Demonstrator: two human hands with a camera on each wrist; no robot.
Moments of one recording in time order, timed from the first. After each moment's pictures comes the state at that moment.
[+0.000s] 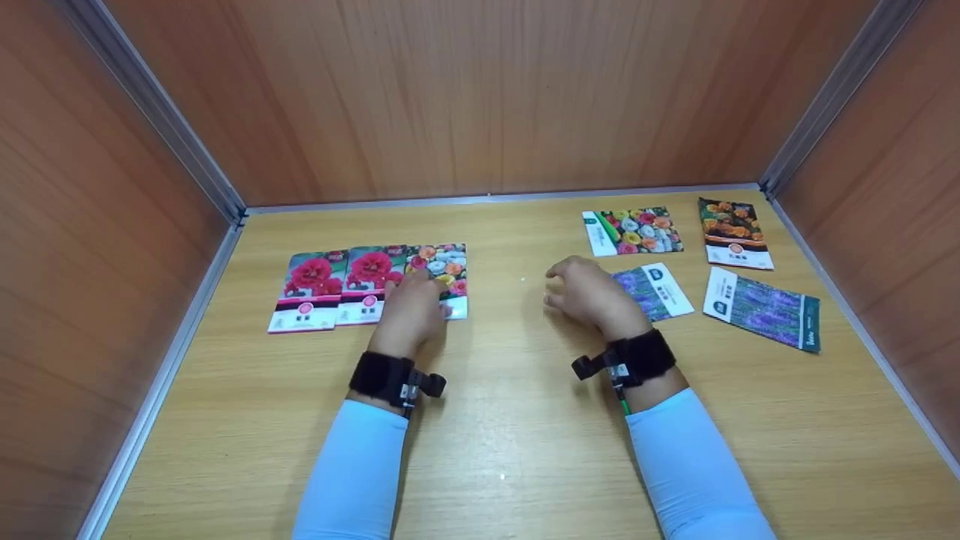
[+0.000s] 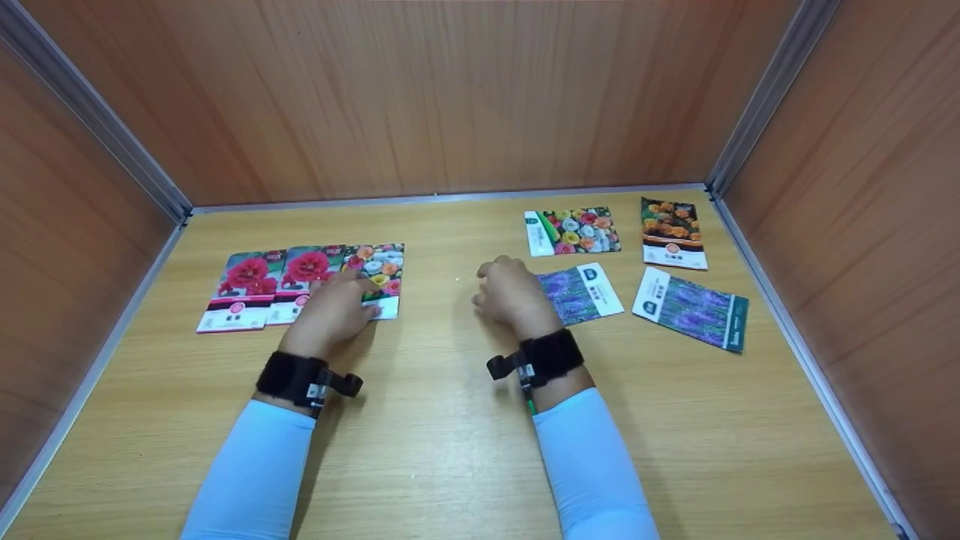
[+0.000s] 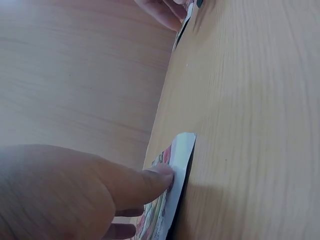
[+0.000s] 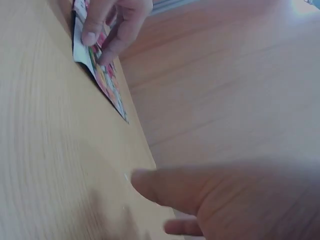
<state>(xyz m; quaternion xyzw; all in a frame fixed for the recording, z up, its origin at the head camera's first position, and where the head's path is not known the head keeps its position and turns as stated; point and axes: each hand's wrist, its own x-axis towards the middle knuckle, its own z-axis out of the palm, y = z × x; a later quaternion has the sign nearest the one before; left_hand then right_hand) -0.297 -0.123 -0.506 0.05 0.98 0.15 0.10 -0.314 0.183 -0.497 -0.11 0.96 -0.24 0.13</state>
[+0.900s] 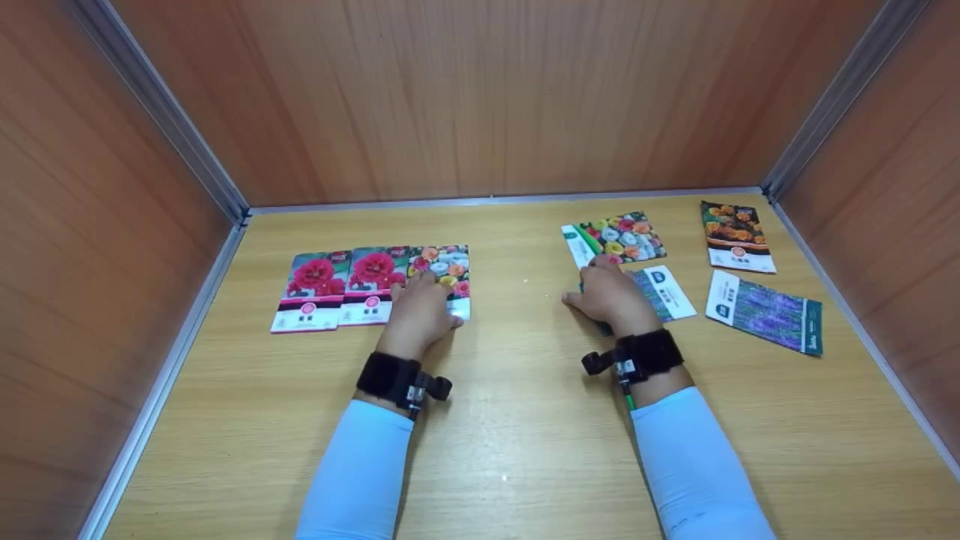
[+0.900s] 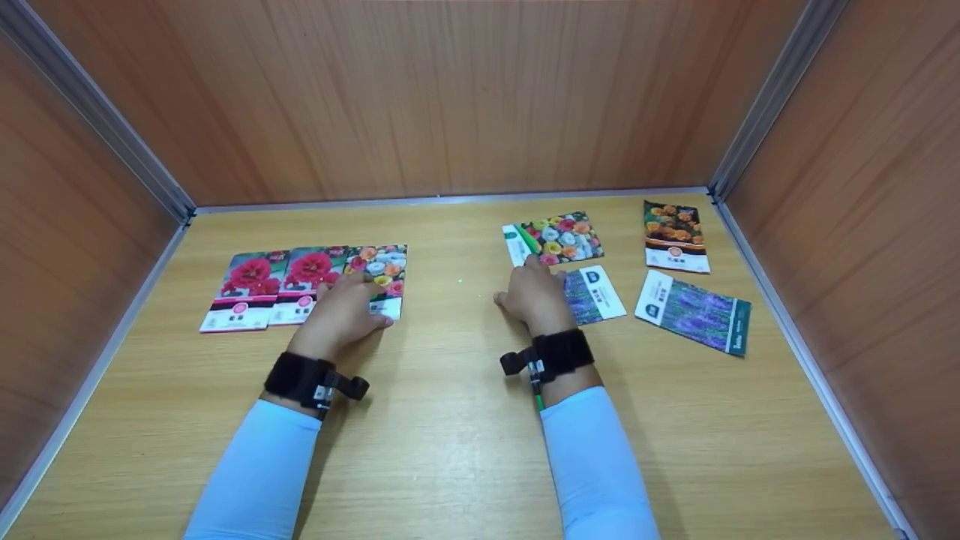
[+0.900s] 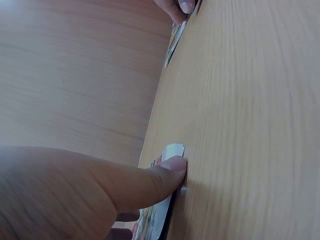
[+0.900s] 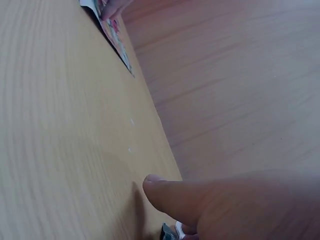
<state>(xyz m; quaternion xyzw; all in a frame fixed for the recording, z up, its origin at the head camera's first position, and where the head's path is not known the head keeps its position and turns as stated) -0.301 -0.117 -0.514 0.05 0.99 0.13 0.09 -0.327 0.208 -0.516 -0.04 0.98 -0.17 0.12</state>
